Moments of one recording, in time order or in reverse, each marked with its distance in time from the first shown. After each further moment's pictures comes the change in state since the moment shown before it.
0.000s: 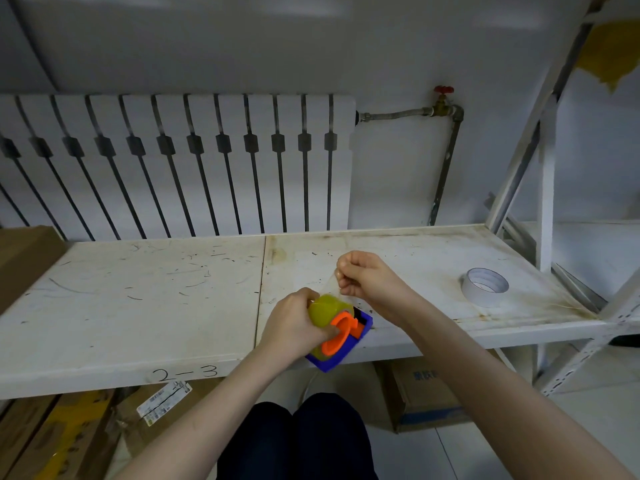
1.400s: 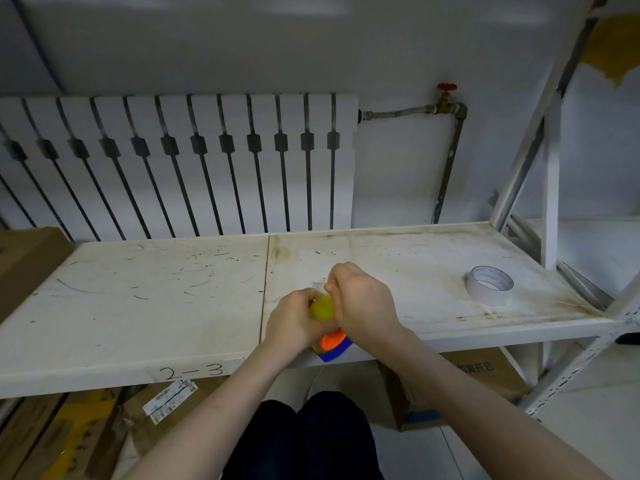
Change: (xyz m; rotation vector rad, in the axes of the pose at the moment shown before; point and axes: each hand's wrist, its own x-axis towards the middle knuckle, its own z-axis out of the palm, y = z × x) left_hand 0.015 -0.015 0.009 -0.073 -0.018 -0.055; right_hand -0.018 0.021 0.033 -1.005 0.322 -0.348
